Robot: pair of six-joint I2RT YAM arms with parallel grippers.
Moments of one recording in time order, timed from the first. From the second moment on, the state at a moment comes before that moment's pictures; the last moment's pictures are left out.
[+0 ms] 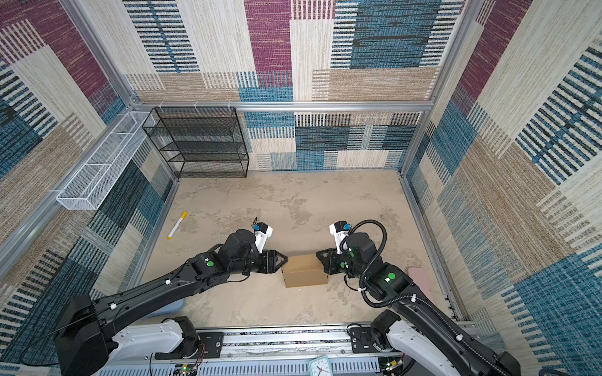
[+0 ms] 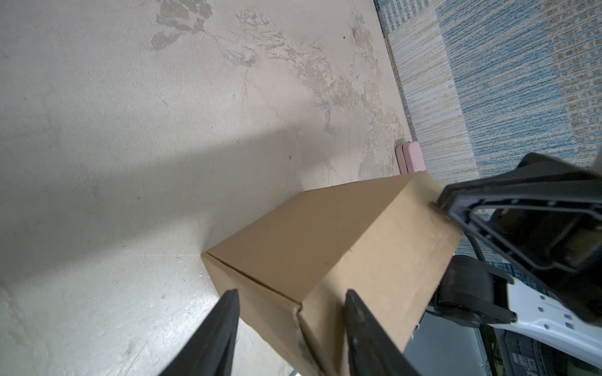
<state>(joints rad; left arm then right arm) -0.84 1.20 0.77 -0.26 0.19 -0.71 0.61 0.76 0.61 -0.42 -0.26 0.59</state>
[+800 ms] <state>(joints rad) -0.85 1.14 0.78 -0.35 0.10 -0.73 0.61 0.67 0.60 -0.41 -0.19 0.65</state>
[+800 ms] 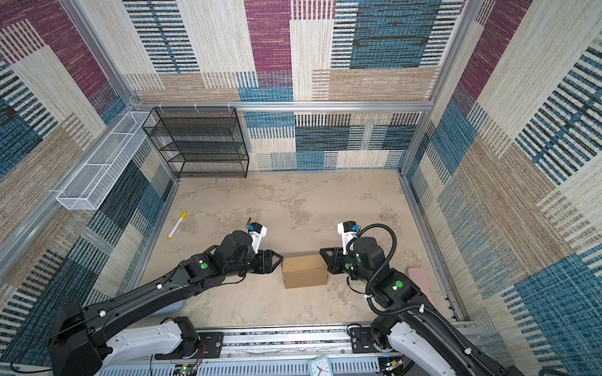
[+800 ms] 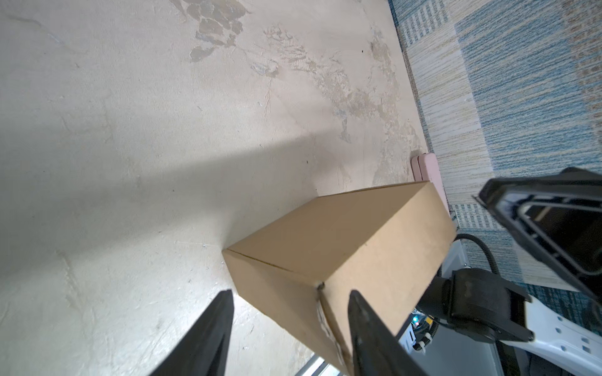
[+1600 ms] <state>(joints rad) -0.86 1.03 0.71 -0.34 0.15 -0.78 0.61 0.57 0.46 -0.37 -0.24 0.71</state>
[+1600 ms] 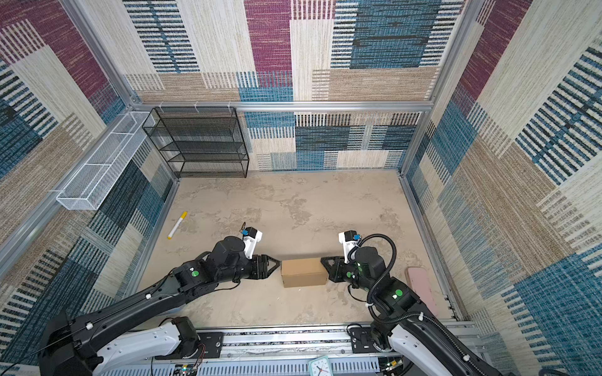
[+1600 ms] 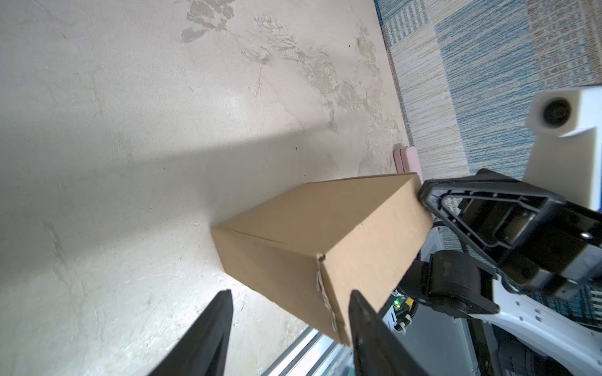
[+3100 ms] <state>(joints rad) -1.03 0.89 0.45 -0.31 0.00 -0.92 0.91 0.54 0.31 -0.51 -0.04 0.93</state>
